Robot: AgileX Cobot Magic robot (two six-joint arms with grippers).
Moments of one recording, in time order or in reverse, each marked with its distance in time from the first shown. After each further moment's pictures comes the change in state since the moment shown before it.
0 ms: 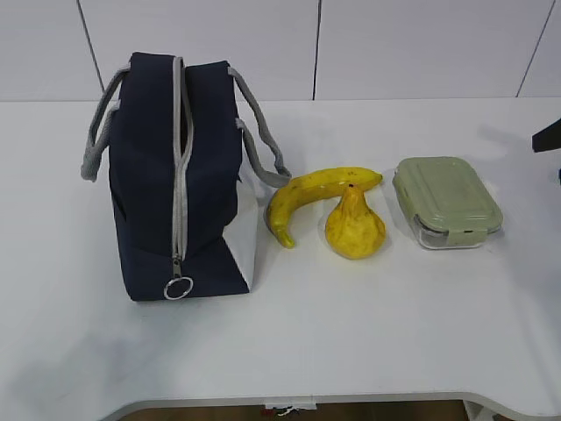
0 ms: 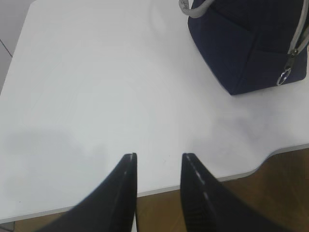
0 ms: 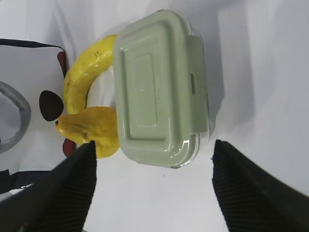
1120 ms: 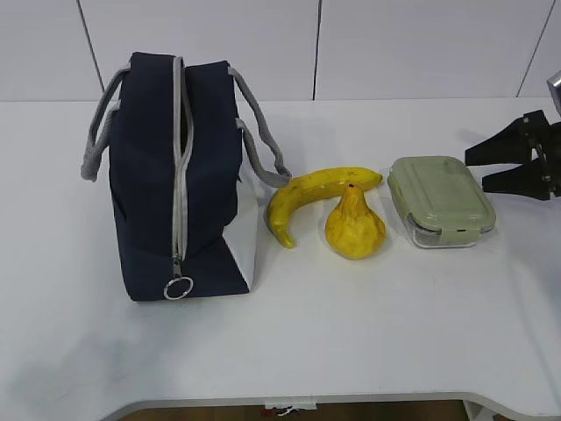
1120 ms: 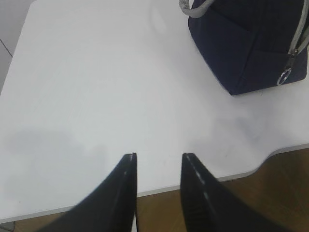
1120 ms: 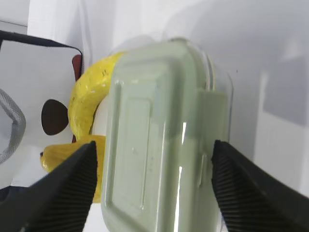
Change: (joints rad) left arm 0.000 0.000 0.000 0.000 0.000 0.000; right arm 0.097 0.301 -0.093 0.246 -0.022 -0.298
